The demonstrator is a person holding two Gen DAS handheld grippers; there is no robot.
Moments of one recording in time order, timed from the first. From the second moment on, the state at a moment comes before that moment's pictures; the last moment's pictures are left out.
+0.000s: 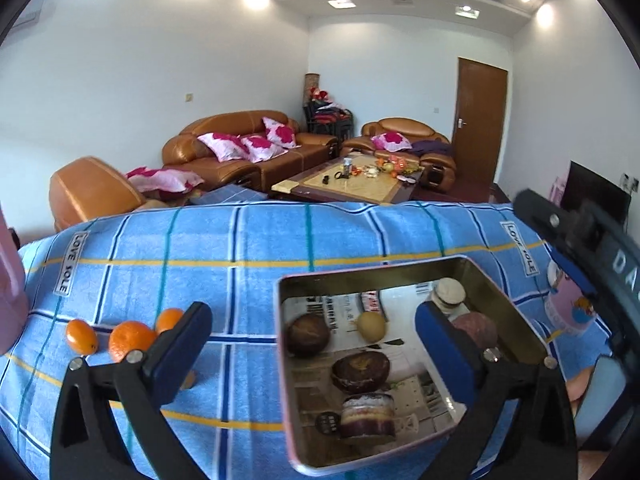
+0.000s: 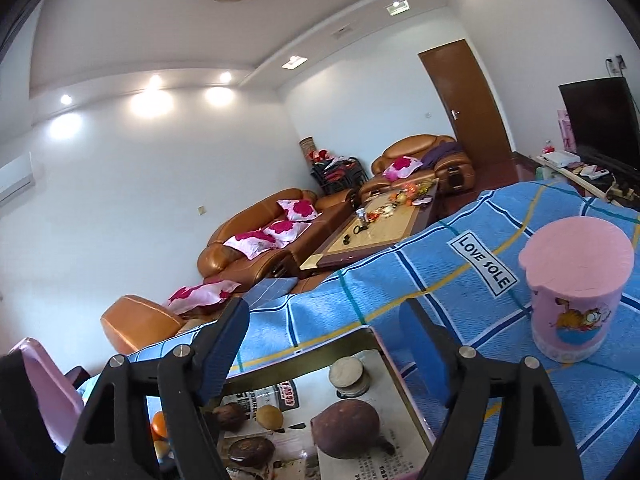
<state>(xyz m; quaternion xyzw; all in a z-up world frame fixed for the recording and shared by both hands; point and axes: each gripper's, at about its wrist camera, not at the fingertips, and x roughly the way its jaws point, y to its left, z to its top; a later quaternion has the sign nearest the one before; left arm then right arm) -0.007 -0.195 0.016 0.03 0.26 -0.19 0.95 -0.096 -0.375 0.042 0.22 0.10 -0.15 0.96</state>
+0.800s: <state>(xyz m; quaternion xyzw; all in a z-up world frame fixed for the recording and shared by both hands) 0.018 -0.030 0.012 0.05 0.22 -0.04 0.97 -0.092 -0.318 0.036 0.09 0.10 -0.16 0.98</state>
